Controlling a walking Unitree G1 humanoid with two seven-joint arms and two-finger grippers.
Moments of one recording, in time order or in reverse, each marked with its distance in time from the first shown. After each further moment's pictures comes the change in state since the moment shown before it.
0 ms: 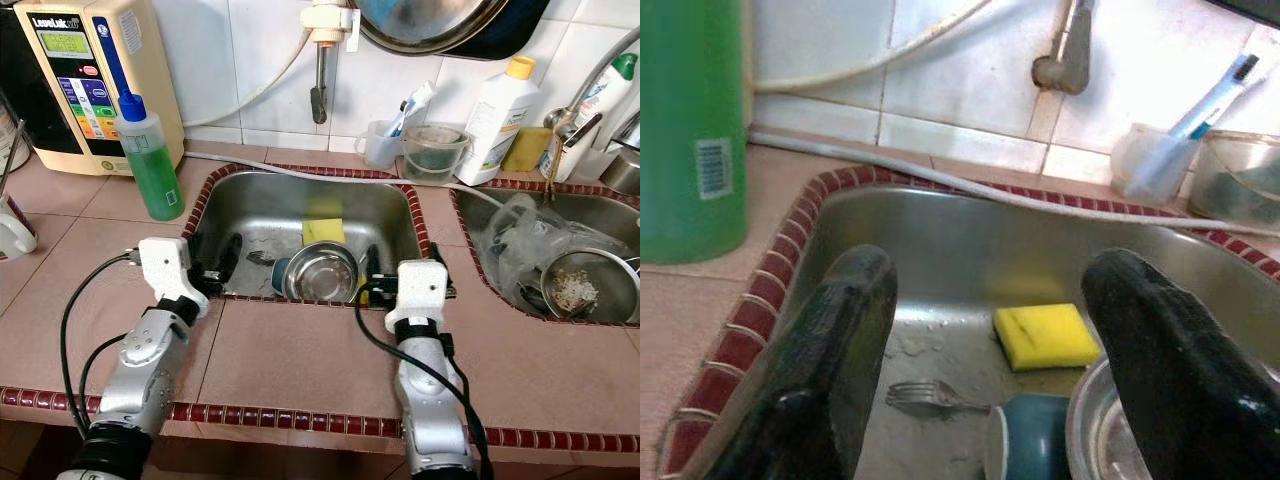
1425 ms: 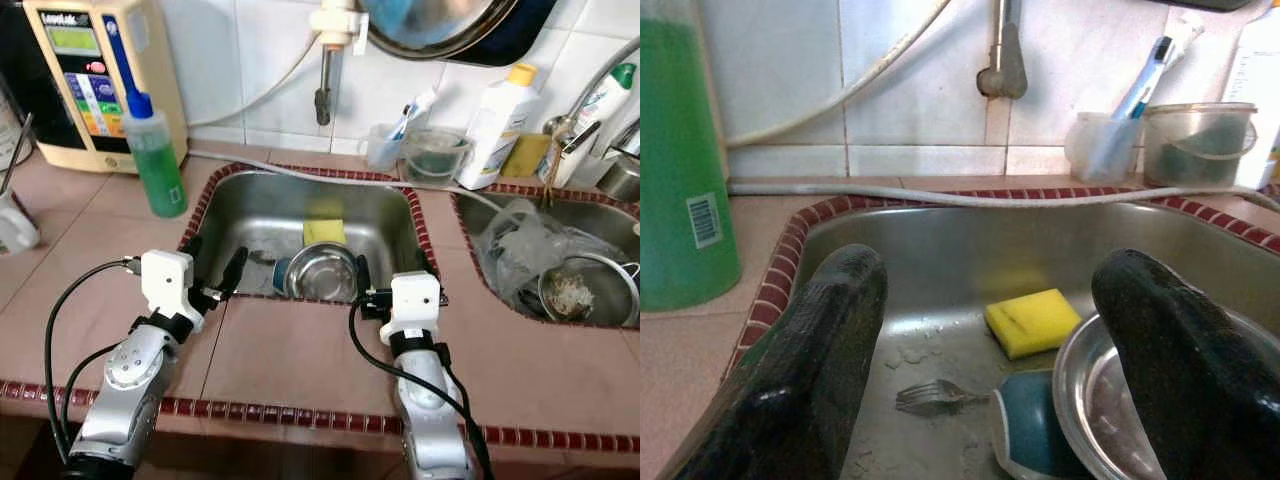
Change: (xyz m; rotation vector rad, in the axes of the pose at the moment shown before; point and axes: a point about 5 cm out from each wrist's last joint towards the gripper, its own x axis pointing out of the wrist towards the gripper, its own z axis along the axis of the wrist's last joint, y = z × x) left arm -0.023 -0.007 0.007 0.164 -0.021 -0.114; right arm -0.011 0.002 -0.004 0.007 -0.022 0.068
